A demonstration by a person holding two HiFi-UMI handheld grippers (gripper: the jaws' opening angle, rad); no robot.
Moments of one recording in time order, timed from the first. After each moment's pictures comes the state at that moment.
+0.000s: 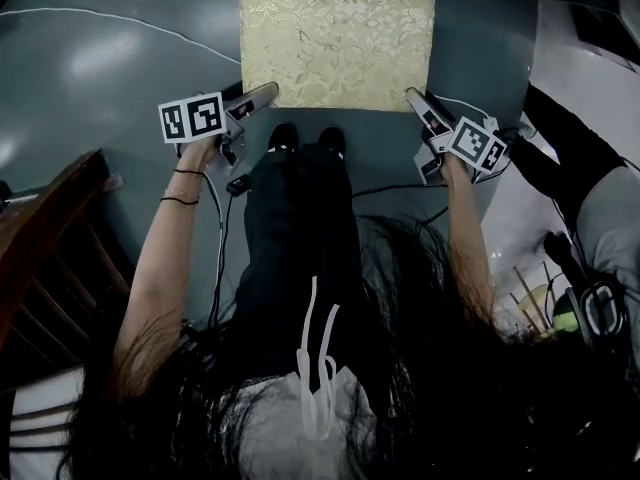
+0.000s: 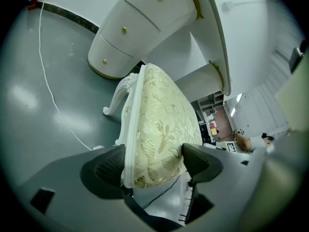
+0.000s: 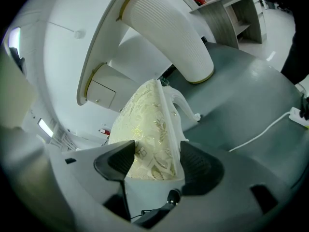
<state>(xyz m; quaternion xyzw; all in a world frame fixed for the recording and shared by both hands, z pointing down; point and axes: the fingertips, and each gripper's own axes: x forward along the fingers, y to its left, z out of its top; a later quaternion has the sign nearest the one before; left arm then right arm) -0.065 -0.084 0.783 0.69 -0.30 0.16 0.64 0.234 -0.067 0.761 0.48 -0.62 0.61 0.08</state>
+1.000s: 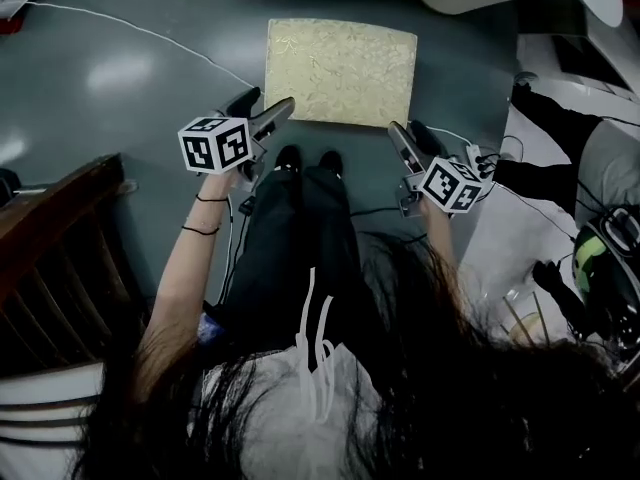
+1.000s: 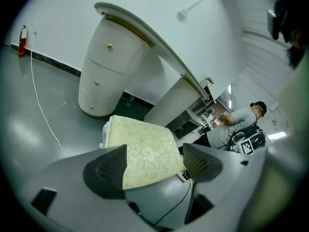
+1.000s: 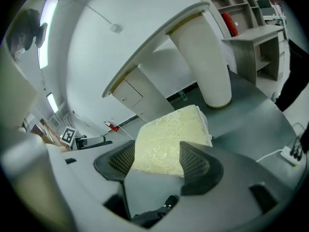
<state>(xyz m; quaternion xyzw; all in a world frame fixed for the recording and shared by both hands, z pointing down) -0.062 -0.112 0.622 0.77 -0.37 0.15 0.50 0.192 -0.062 0.616 0.50 -0.70 0.49 0.12</state>
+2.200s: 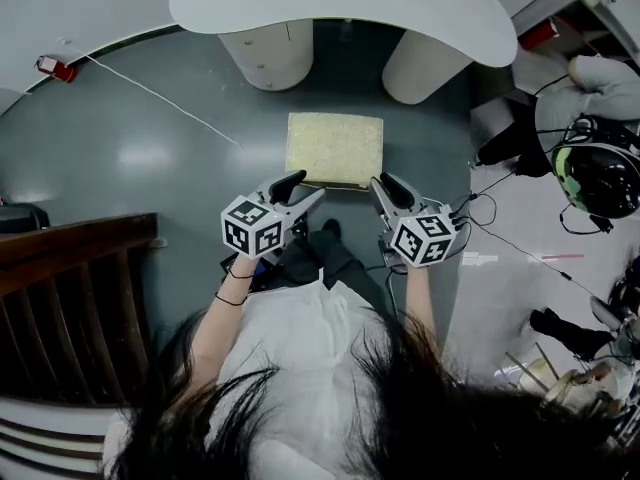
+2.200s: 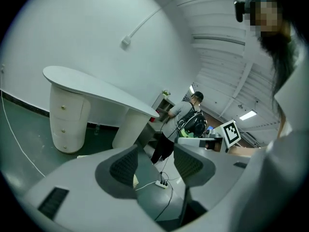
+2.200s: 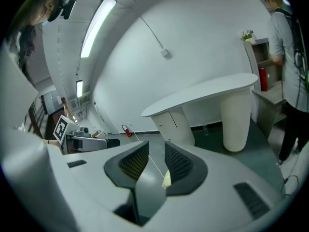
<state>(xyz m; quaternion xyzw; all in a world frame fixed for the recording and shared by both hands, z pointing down) 0.009 -0.027 0.313 0.88 -0.29 0.09 0.36 0.143 -0.034 0.318 0.47 -0.81 0.33 0.09</state>
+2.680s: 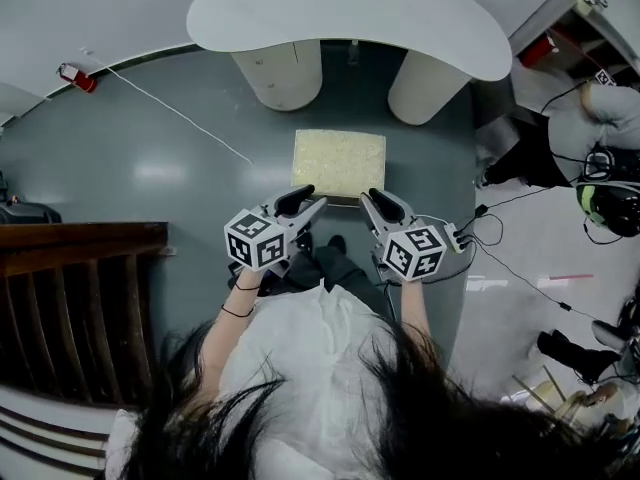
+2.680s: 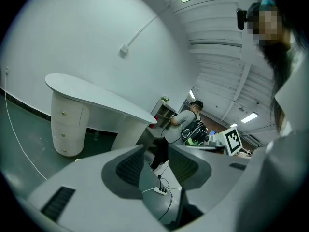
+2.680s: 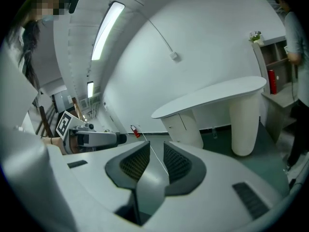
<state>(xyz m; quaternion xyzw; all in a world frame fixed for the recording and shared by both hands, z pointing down) -0.005 -0.042 0.311 0.88 -0.31 0.06 0.36 0.098 -0.044 0.328 0.43 -0.84 0.32 0.09</state>
